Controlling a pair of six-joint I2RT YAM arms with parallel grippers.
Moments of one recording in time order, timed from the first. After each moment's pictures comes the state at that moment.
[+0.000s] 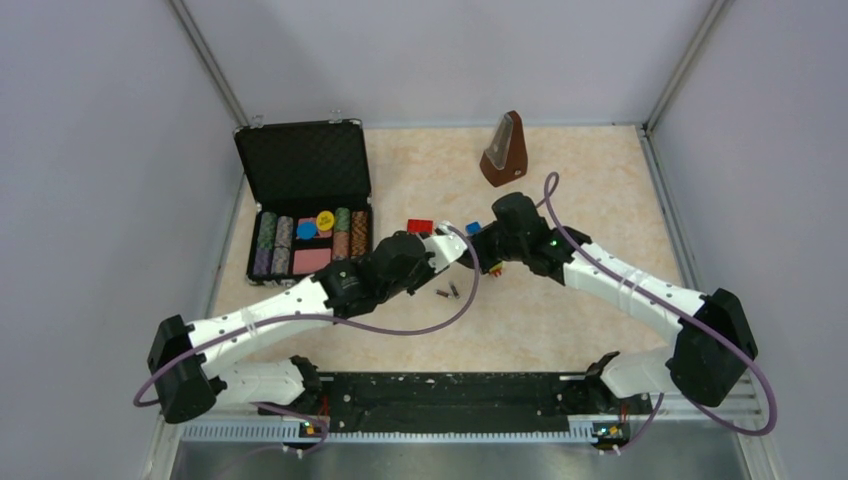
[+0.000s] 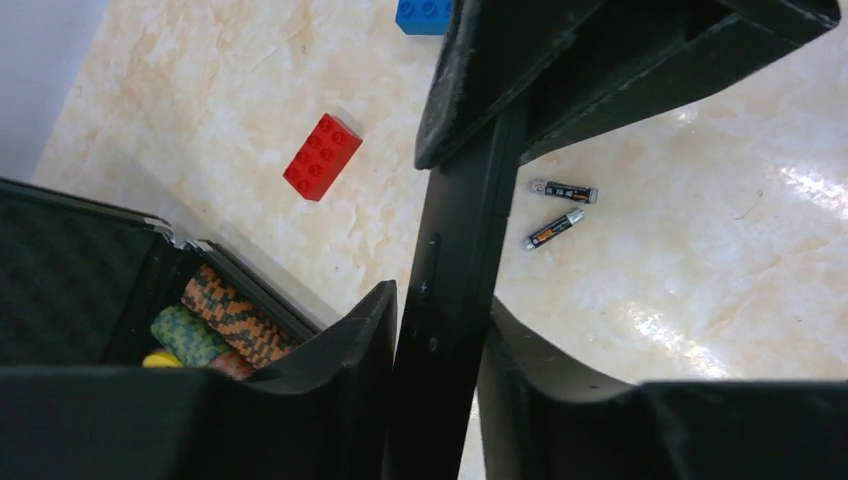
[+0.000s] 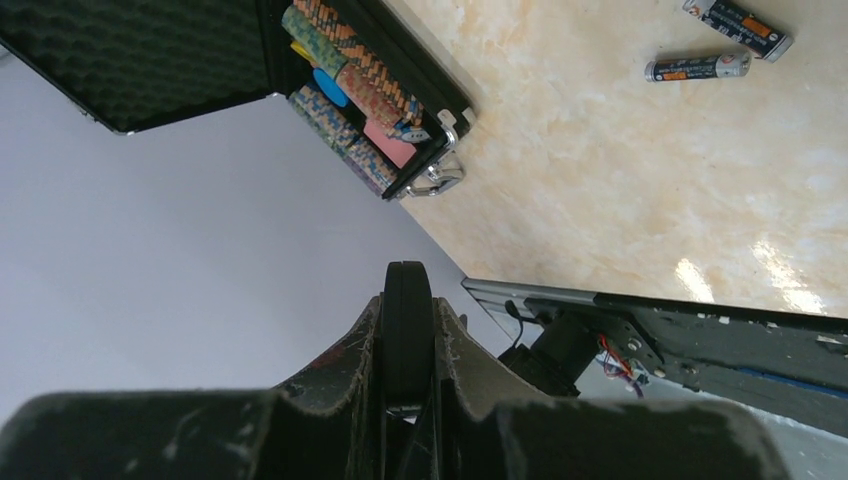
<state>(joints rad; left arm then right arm) -0.99 1.15 0.91 -0.36 -0.27 0.24 0.73 1.32 0.98 -0.38 -0.16 1.77</state>
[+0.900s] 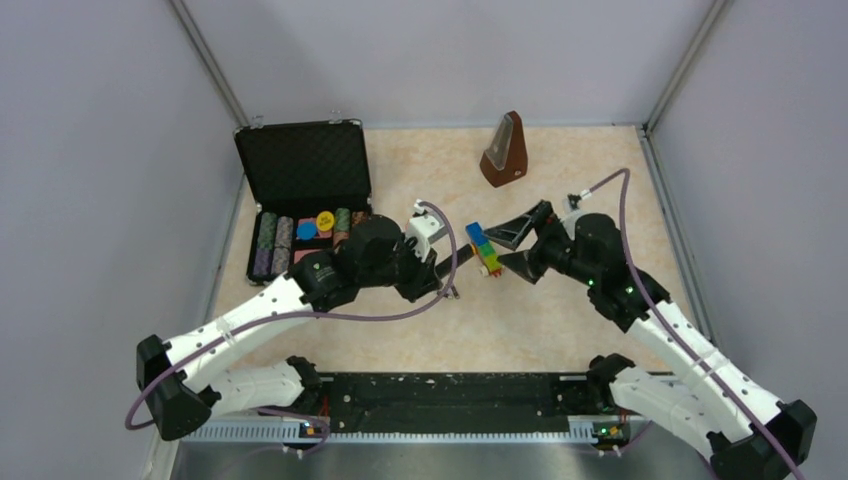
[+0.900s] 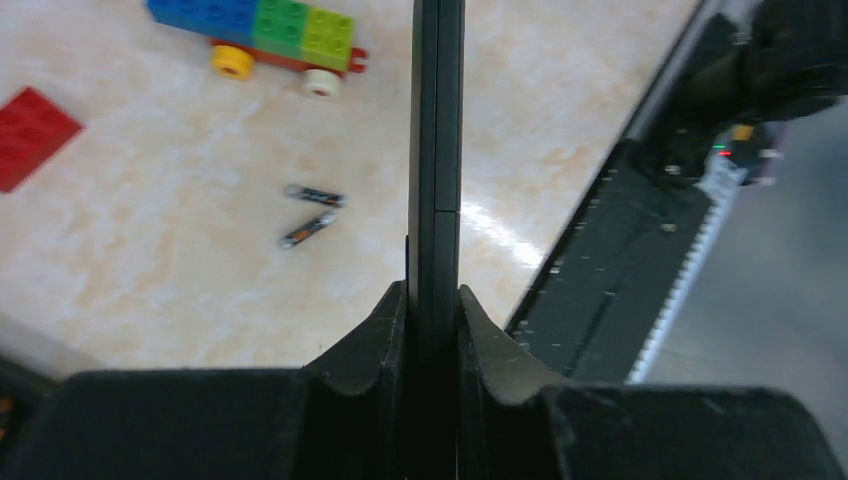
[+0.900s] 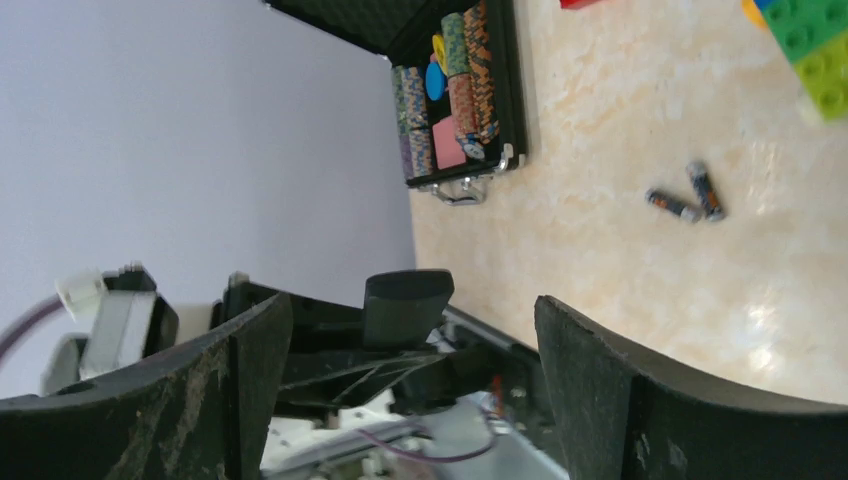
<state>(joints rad) -0.91 1.10 0.99 -0.49 0.15 -0.12 0.57 0.82 0.73 -0.27 -0.22 1.36</state>
